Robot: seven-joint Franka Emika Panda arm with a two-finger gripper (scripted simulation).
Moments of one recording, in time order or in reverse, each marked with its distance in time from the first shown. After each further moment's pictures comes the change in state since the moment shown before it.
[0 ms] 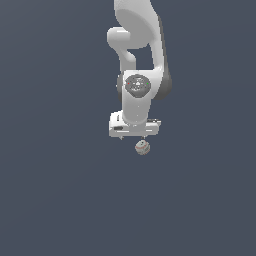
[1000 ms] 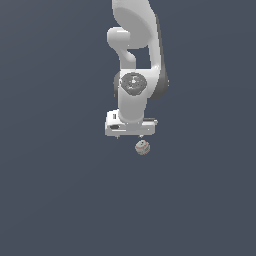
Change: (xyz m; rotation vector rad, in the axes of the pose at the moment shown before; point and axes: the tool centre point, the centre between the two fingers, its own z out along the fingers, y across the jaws) arm -0.002 0.015 -0.003 -0.015 0.013 0.002
